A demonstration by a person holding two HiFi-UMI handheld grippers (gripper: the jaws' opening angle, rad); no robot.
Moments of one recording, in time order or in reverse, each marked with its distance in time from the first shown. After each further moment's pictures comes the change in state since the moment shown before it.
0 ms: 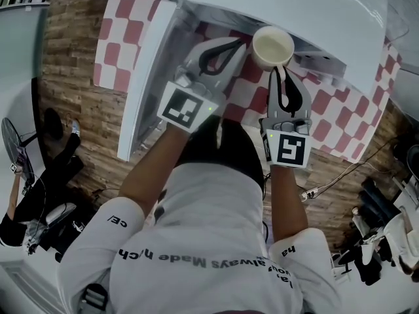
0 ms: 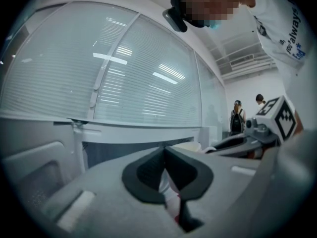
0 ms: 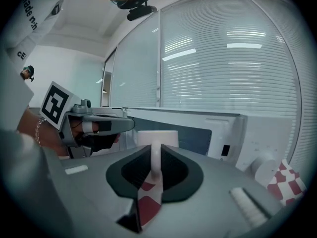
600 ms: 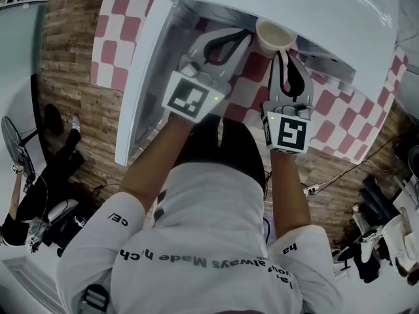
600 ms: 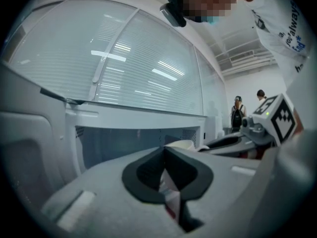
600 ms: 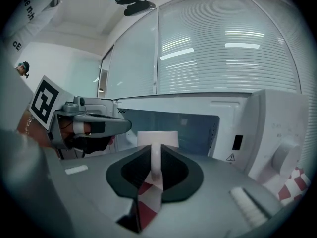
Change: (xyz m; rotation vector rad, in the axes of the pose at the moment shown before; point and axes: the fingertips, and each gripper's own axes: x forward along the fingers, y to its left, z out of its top) left arm 0.021 0.016 -0.027 0.016 0.020 0.002; right arm 0.041 -0.013 -0.020 0.016 -0.016 -0.033
